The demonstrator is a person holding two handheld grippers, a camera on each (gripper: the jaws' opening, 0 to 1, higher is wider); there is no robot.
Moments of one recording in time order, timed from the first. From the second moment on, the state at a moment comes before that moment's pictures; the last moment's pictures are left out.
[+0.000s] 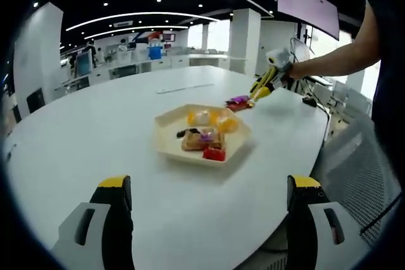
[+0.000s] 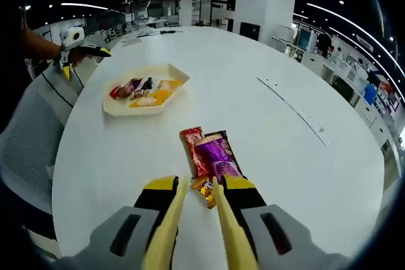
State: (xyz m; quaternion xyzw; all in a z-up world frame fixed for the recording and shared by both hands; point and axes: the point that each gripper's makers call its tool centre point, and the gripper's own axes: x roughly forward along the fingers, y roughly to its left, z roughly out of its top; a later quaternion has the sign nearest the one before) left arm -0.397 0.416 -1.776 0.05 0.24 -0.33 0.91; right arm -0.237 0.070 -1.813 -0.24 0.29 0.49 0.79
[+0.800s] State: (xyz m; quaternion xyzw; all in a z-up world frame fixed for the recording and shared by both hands) left arm -0.396 0.416 -1.775 0.05 0.24 -0.33 0.91; right arm -0.237 0.067 -1.834 -0.25 0.35 0.45 0.78
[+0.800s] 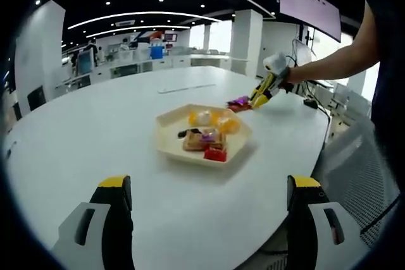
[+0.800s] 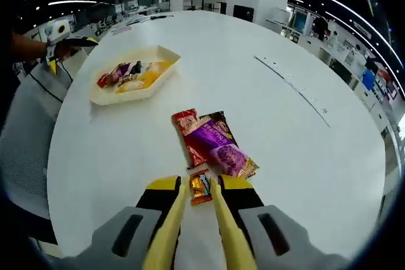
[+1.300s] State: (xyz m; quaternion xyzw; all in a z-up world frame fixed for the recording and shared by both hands) left arm -0.396 0.416 -1.773 0.05 0.23 -0.33 0.91; right arm -0.232 0.057 -1.832 -0.20 0.38 0.39 0.82
